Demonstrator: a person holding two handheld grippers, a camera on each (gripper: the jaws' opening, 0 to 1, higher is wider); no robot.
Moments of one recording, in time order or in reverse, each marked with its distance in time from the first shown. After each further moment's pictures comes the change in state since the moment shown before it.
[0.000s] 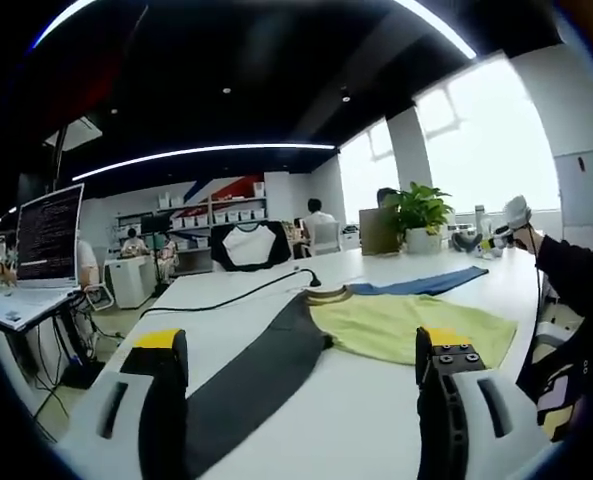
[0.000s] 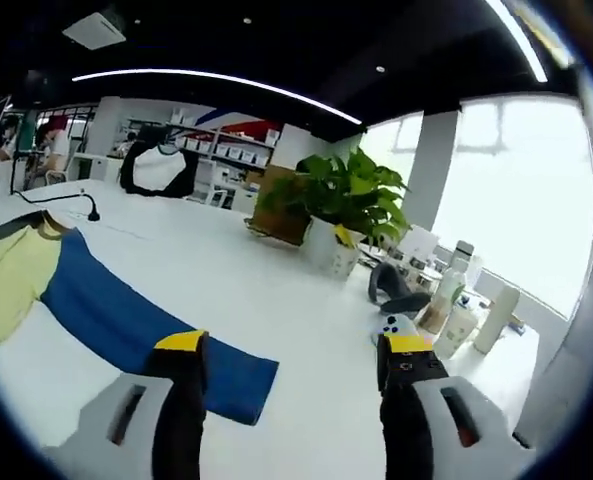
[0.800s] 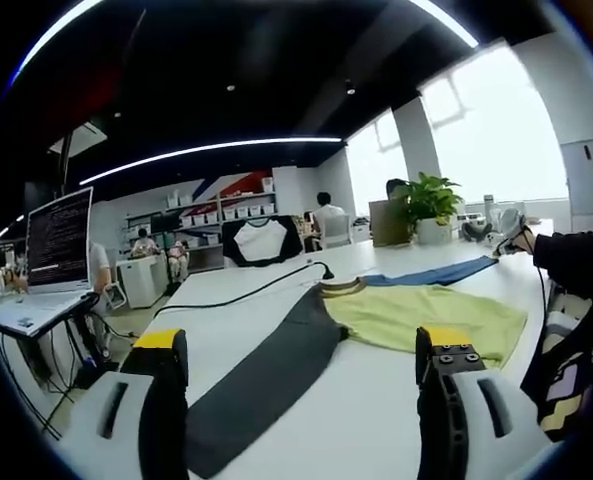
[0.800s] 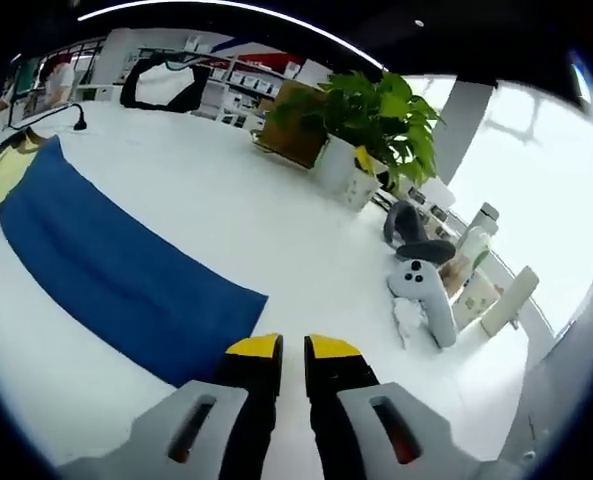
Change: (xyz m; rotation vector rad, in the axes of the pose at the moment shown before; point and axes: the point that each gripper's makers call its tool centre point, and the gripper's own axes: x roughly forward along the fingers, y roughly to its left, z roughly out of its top) left arm -0.005 0.012 -0.005 0.032 0.031 0.043; right arm 0.052 0.000 -0.080 -0.131 0.269 0.028
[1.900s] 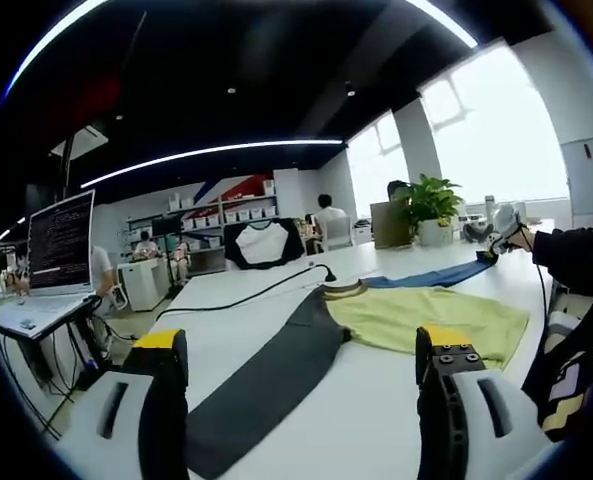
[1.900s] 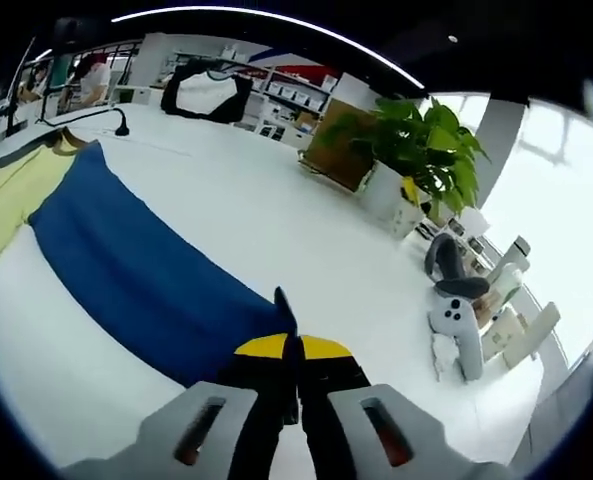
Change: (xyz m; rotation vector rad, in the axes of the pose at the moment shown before) left arm -0.001 0.005 0.003 0.005 -0.015 0.012; right arm 0.006 0.046 0.021 -0.089 0.006 0.142
